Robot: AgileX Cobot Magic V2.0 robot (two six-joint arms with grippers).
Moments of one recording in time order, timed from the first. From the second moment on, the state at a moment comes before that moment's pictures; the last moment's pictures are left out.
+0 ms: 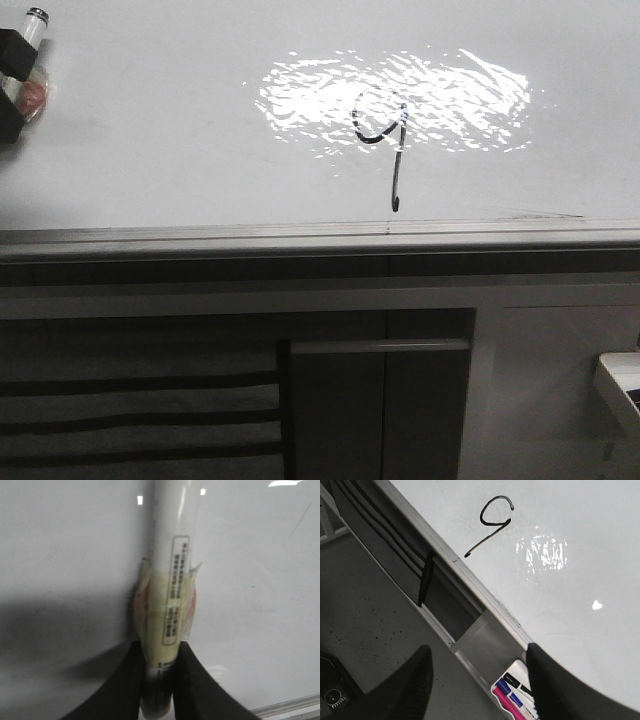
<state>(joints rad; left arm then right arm) -0.28 1.31 -0.86 0.06 0.36 -0.13 0.49 0.75 -1.02 0.00 1.01 -0.44</state>
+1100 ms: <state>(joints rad) -0.28 0.62 -0.67 0.12 0.55 -0.11 0.49 0.56 -0.72 -0.04 0.69 0.13</state>
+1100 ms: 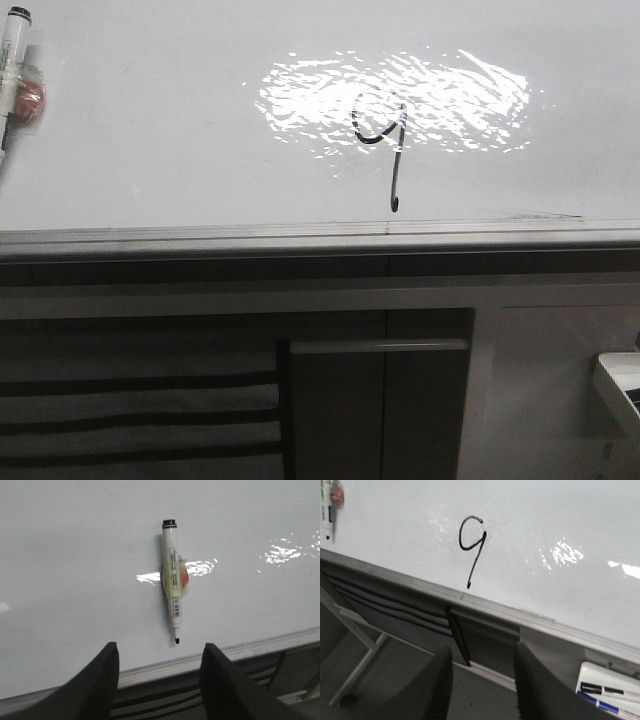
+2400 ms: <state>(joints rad) -0.08 0.05 -0.06 0.06 0.17 -0.11 0.49 0.49 -0.56 -0.05 0.54 0.13</state>
